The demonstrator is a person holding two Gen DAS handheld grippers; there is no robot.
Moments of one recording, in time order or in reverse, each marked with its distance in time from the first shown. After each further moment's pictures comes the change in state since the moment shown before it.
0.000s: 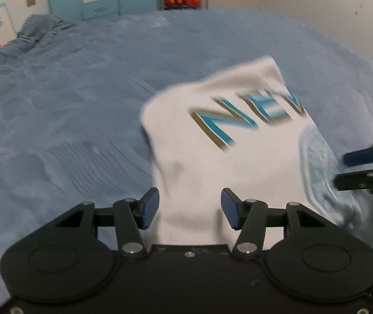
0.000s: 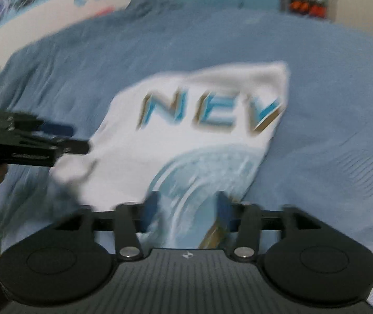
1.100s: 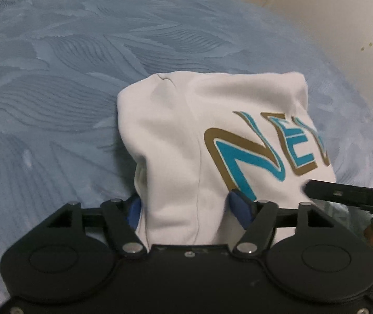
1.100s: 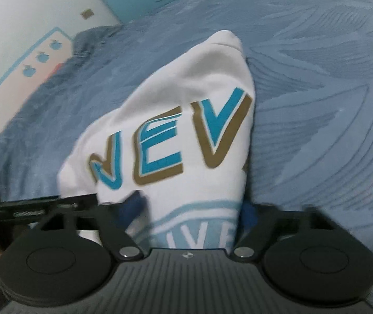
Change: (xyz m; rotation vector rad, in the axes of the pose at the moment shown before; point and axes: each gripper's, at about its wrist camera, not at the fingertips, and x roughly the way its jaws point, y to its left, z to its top) left arm 0.118 0.034 0.038 -0.248 0.115 -0.253; right arm 0.091 -0.071 0.016 0.428 -0.006 0.088
